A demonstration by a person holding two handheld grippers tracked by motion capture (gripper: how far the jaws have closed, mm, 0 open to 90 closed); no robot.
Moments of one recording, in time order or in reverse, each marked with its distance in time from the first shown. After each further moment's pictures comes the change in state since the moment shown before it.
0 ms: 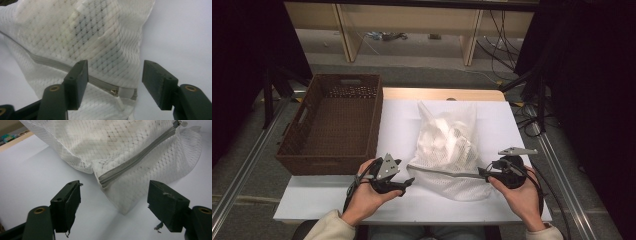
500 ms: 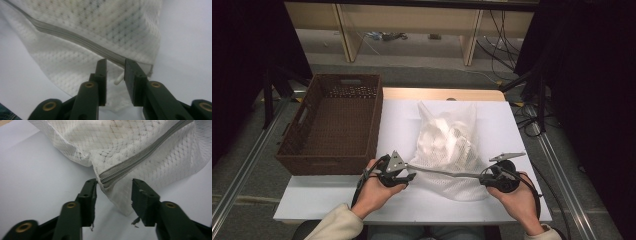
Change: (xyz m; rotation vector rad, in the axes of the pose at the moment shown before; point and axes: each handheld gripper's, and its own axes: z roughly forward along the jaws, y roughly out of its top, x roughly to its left) left arm 0.005 0.003 0.023 0.086 0.000 -0.030; right arm 0.016 -0.008 0.009 0.141 0.010 -0.064
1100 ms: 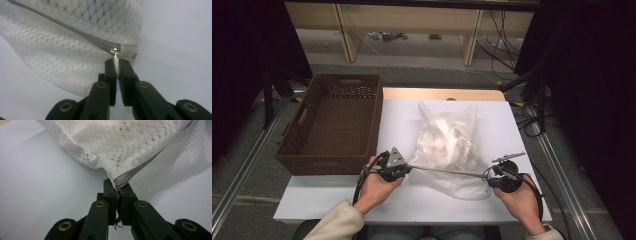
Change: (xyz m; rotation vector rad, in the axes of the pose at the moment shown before) left arm 0.008 0.005 0.005 0.031 0.010 -0.019; right arm -0.009 -0.004 0.001 0.117 -0.109 0.053
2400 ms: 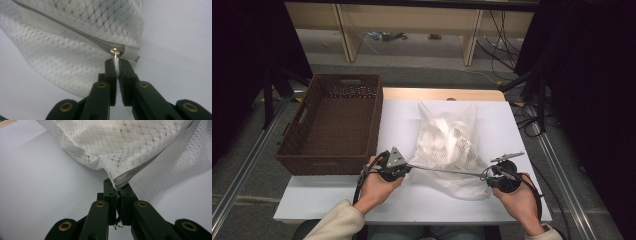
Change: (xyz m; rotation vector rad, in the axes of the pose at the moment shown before) left arm -0.001 0.001 0.000 -0.011 0.015 -0.005; right arm 0.005 0.002 -0.003 -0.012 -0.003 -0.020
